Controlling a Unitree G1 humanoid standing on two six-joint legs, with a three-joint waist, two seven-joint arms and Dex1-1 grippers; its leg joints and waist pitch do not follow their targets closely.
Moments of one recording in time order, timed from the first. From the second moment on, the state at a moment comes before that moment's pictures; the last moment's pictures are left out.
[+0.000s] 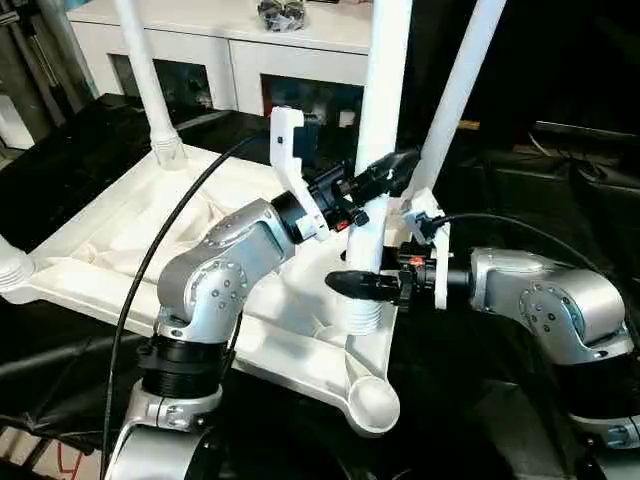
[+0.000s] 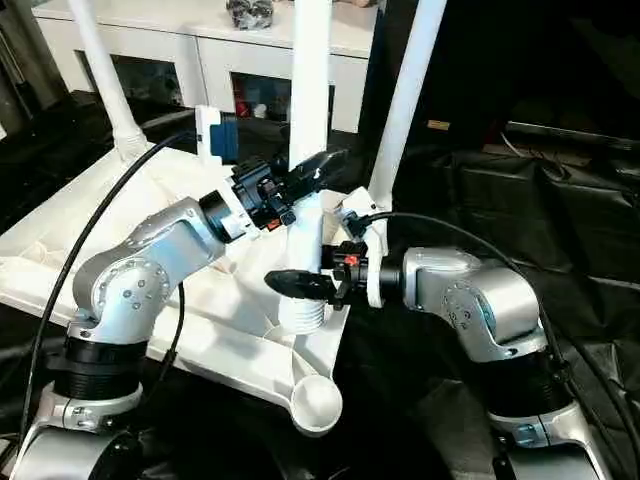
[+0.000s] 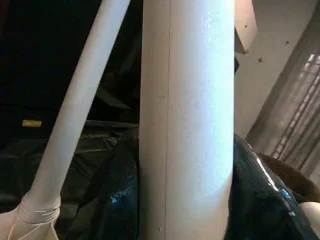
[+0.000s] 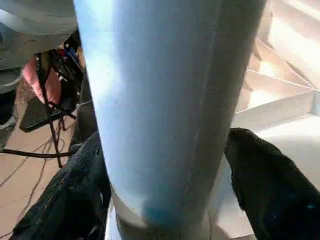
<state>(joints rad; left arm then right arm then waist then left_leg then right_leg) -0.61 0.04 -0.02 -0.07 -0.68 0.65 -0.53 -0.51 -0.42 0.15 -0.07 0.62 0.95 0.86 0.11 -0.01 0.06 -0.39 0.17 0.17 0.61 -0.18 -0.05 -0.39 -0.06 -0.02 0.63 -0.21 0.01</state>
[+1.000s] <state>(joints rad) -0.61 0.03 0.00 -0.07 -0.68 0.65 -0.52 -0.50 -0.39 0.13 -0.07 0.63 0.94 0.87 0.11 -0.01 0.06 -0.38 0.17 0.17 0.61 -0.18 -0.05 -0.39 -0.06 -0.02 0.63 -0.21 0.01</state>
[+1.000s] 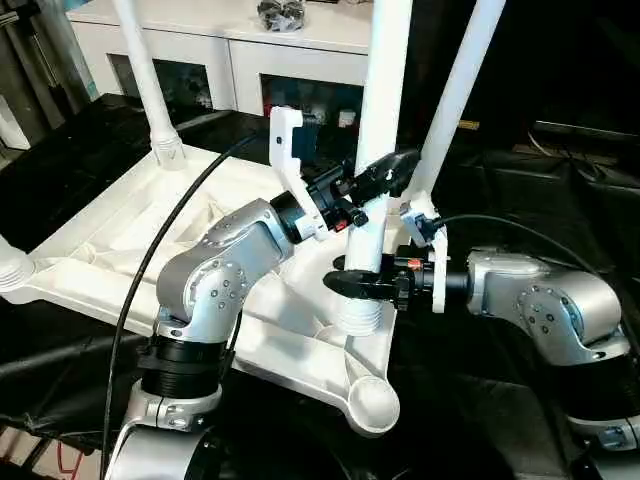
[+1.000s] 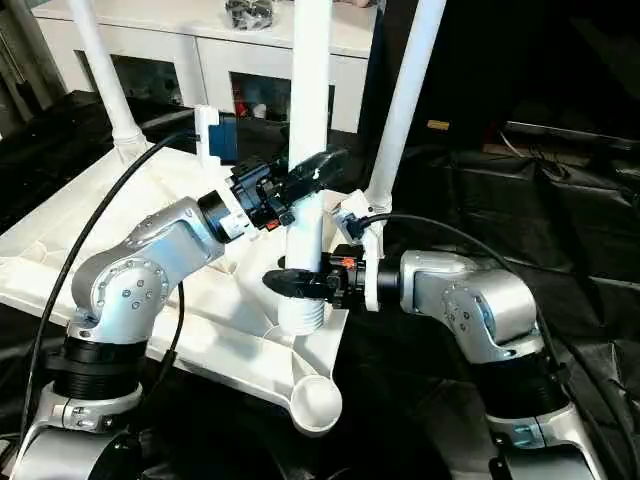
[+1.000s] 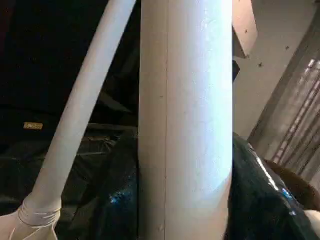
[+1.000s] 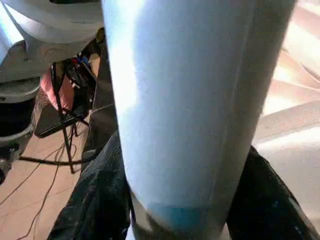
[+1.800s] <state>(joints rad) -0.38 0.21 0.18 -0.24 -0.70 0.50 -0.56 -0.36 -0.26 0.05 -0.09 0.41 0.62 0.54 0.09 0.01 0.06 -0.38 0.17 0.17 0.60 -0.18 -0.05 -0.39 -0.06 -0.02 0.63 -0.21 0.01</state>
